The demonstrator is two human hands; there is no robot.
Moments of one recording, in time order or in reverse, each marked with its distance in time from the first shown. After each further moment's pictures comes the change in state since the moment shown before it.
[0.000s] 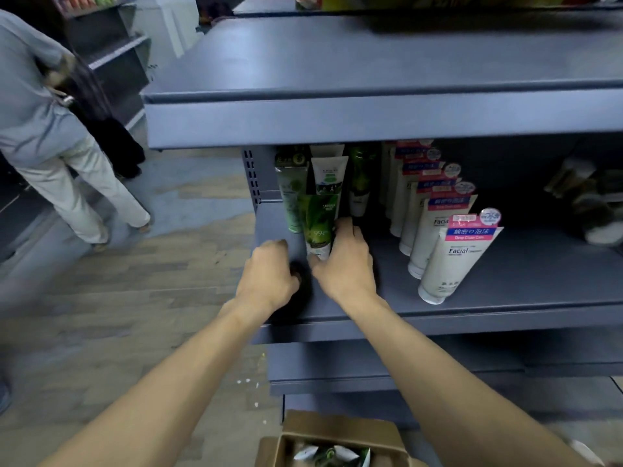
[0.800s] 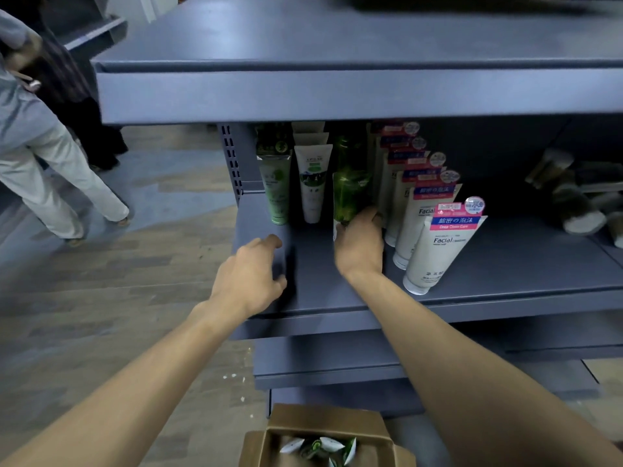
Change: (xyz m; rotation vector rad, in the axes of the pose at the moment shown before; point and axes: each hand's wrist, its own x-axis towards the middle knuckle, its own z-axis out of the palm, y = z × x) left_hand -0.012 -0.004 0.000 0.158 -0.040 0.150; right_hand 0.040 0.041 0.002 -0.091 0.134 0.226
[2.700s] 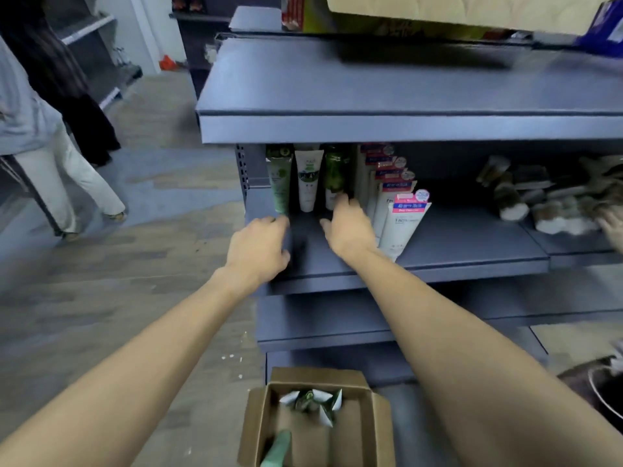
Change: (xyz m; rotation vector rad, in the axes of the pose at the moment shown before) left_hand -0.059 0.025 -0.057 0.194 0.078 0.154; right_hand -0.066 -0.027 -0.077 -0.287 -0.108 -0.247
